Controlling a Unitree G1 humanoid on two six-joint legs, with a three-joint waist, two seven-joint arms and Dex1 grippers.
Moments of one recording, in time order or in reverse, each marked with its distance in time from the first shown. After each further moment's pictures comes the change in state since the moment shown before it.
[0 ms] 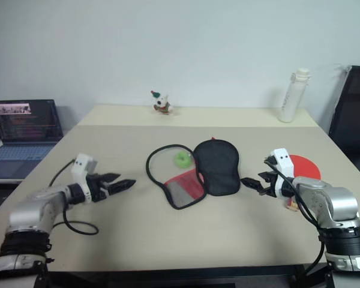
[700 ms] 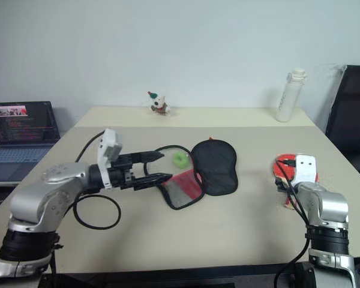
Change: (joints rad) left arm -0.100 -0.035 -0.120 -0.316 -0.149 0.038 -0.059; right arm -0.015 0.195 -0.227 0.134 -0.242 0.099 -0.515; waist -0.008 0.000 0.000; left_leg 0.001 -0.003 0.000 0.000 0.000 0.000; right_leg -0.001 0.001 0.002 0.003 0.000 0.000
